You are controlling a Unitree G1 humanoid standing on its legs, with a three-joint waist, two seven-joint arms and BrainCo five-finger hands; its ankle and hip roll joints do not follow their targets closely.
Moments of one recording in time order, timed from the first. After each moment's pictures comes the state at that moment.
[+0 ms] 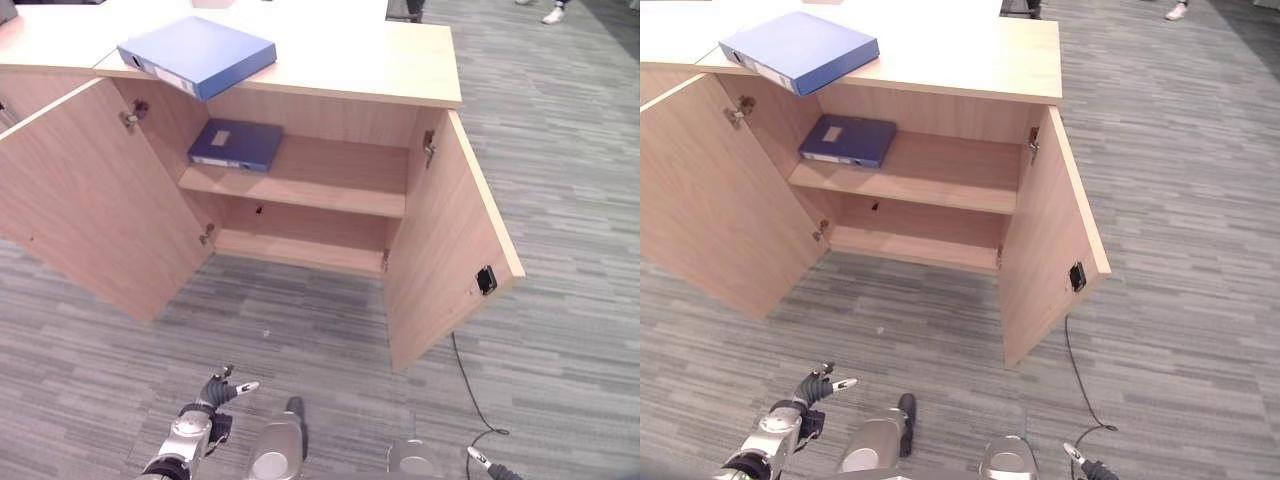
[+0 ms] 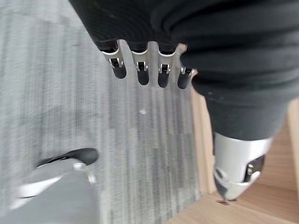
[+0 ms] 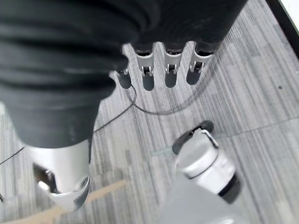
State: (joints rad) left arm -0.07 0.34 -0.22 0.97 -0.19 -0.12 0.01; right arm 0.03 -0.29 -0.10 1.29 0.41 -0.03 -0.04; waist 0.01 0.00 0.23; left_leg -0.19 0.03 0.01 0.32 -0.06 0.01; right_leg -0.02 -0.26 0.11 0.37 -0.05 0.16
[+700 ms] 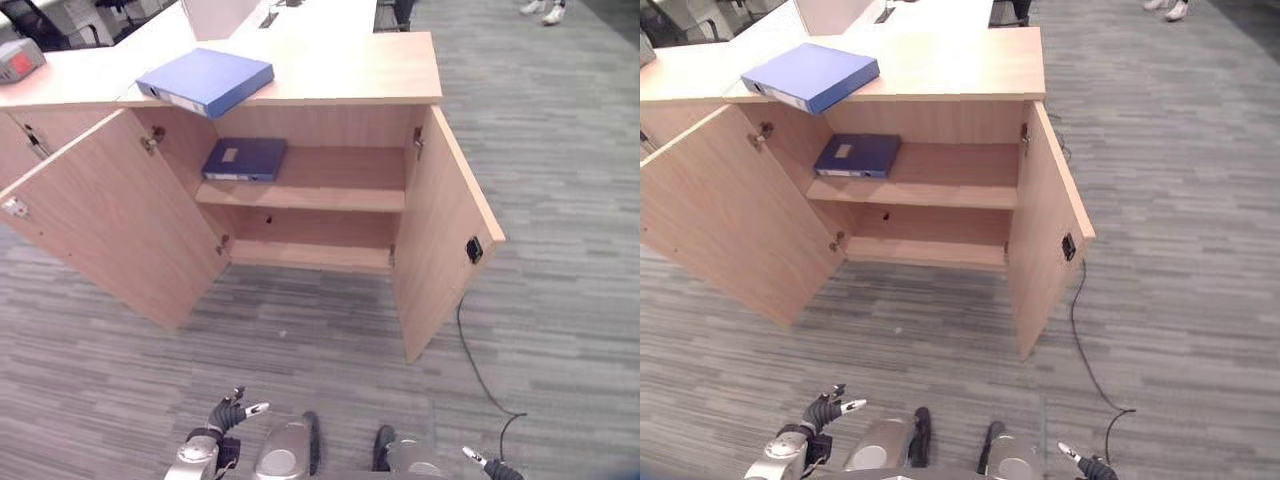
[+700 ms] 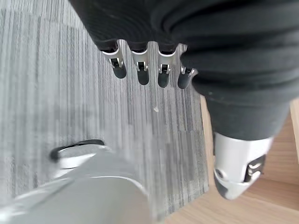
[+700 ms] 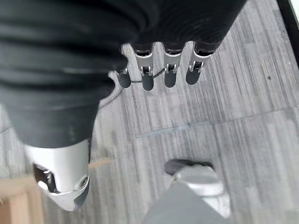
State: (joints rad) left arm 0.02 0.29 -0.19 0.97 -0.19 -0.09 -0.02; right arm 0.01 -0.33 0.00 1.29 0.40 -0.03 -0.04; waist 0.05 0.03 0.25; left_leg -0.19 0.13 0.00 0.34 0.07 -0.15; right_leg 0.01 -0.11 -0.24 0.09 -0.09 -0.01
